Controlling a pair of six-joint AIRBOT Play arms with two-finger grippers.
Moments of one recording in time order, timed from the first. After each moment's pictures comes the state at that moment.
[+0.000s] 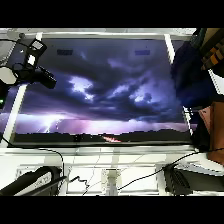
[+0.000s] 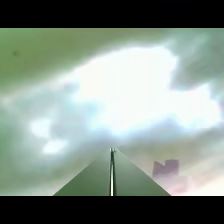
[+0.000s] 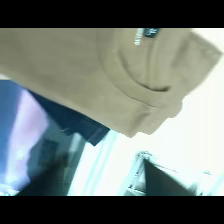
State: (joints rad) left arm 0.02 -1.17 1.25 1.30 -0.87 -0.79; right arm -1.19 -1.41 1.70 -1.49 1.81 1.66
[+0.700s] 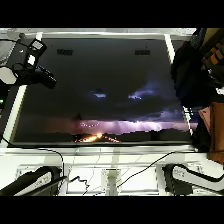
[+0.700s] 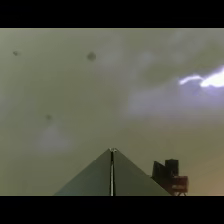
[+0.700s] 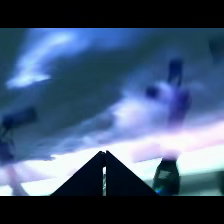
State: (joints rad) left arm 0.02 -1.17 1.25 1.30 -0.87 -0.79; right arm -0.38 -1.30 1.70 -1.30 1.60 1.58
